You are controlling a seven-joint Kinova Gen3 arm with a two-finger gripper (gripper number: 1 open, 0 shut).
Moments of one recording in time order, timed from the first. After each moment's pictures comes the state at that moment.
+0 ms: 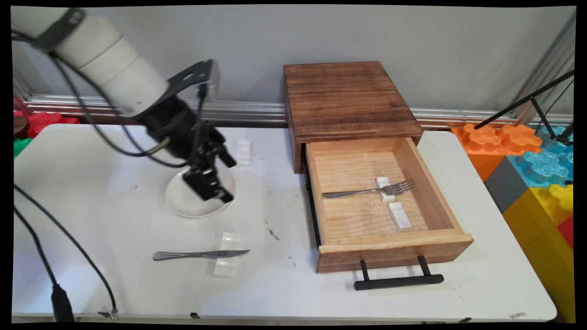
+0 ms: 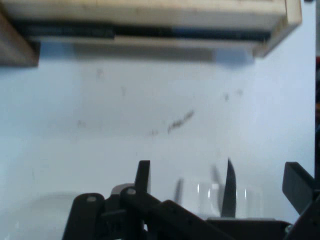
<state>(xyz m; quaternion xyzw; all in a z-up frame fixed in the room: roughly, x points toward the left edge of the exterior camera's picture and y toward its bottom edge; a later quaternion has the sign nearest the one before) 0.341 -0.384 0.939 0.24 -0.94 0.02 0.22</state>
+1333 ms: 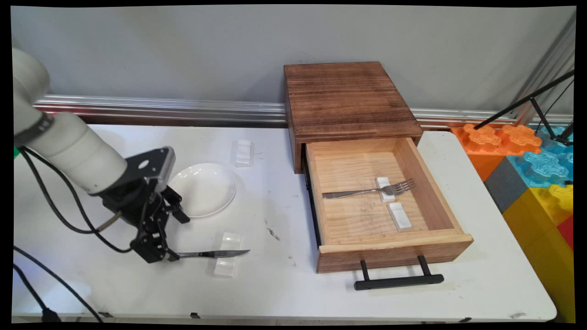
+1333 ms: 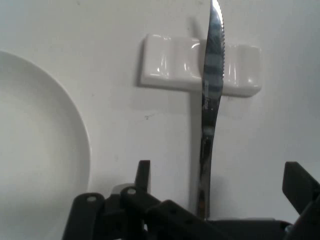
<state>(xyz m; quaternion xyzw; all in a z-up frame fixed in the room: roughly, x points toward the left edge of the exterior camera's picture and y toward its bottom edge) 0.404 -0.317 0.823 0.22 -0.96 0.00 0.16</state>
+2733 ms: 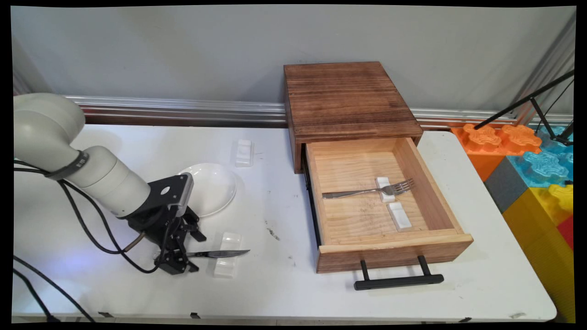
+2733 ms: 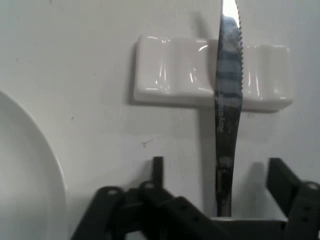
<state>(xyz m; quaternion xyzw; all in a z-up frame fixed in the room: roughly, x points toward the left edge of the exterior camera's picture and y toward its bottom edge) 0.391 -0.321 0.760 0.20 -0.96 0.01 0.17</state>
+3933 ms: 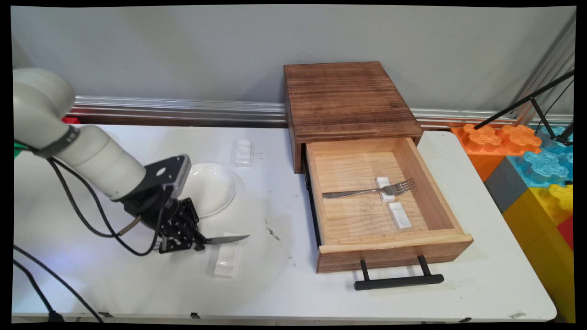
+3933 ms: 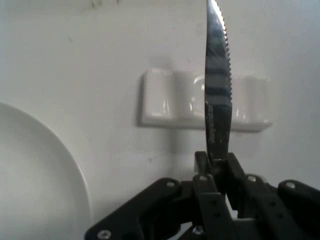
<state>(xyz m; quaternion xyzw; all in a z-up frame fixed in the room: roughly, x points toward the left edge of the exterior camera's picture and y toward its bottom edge) 0.393 -0.331 0.800 0.20 -0.96 0.00 0.19</state>
